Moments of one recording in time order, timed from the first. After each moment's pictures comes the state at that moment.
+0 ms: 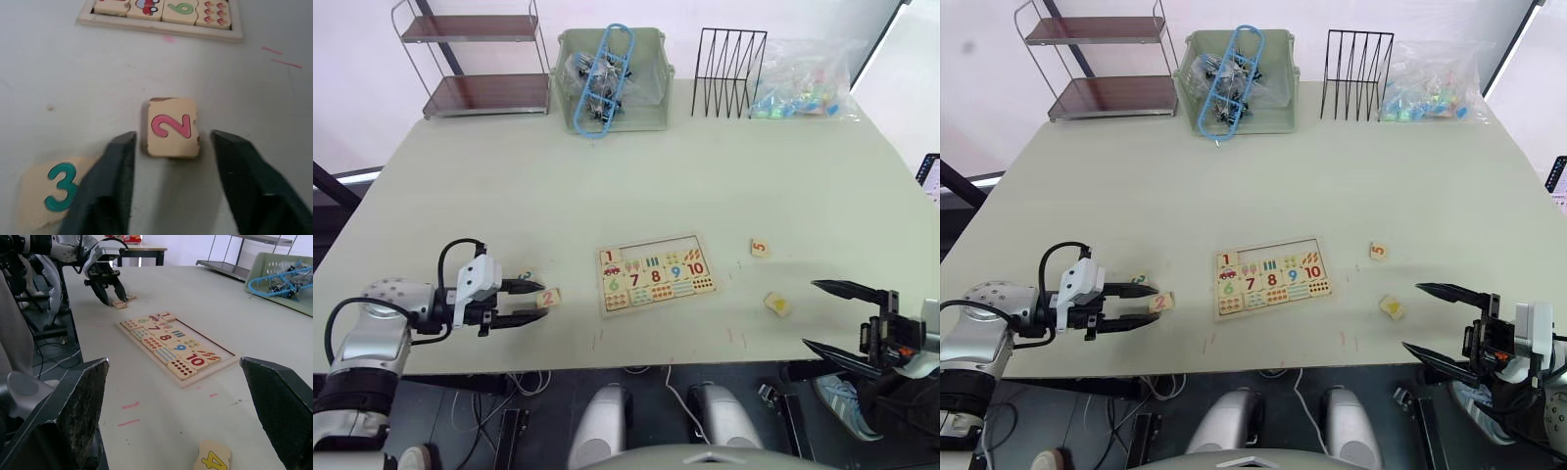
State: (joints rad) left arm -0.15 0.91 0.07 0.38 -0.33 -0.12 -1.45; right arm 0.23 -0.63 -0.39 -0.12 0.68 -0.14 1.47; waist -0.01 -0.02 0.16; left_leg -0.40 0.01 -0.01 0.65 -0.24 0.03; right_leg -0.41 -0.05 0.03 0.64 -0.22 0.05
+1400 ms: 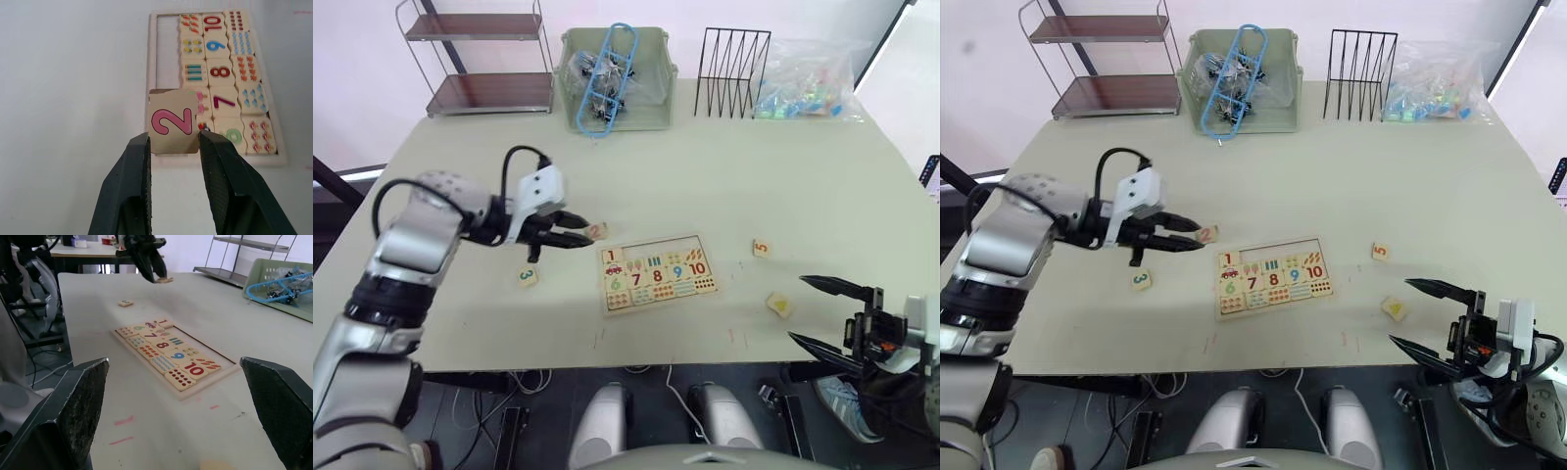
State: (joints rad) left arm -0.71 0.92 -0.21 0.02 -0.22 0.52 -1.37; right arm 0.21 -0.59 -0.33 -0.12 0.66 -0.17 1.40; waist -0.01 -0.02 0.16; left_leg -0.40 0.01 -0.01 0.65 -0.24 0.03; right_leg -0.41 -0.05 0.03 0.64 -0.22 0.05
